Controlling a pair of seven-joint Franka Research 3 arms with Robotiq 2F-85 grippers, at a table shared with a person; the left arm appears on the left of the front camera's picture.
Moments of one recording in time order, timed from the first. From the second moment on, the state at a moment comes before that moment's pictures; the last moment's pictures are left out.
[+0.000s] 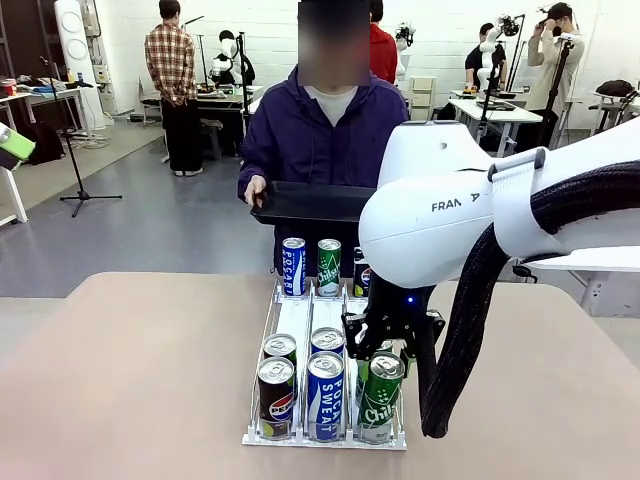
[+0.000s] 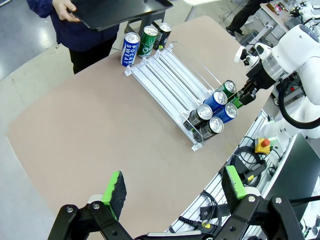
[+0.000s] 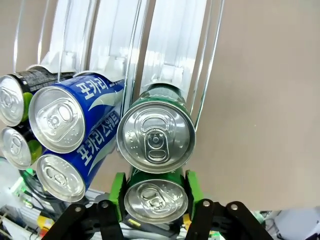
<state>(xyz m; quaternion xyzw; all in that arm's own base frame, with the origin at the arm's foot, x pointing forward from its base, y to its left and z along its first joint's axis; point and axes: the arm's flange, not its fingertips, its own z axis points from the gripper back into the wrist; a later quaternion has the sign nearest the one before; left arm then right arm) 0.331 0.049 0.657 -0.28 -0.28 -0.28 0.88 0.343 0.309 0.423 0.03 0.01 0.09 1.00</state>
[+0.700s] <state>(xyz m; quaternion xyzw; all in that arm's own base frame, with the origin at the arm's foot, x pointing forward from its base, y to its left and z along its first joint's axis) 0.331 0.049 0.657 -0.28 -0.28 -0.28 0.88 0.331 0.308 0.460 0.02 0.01 0.10 0.99</state>
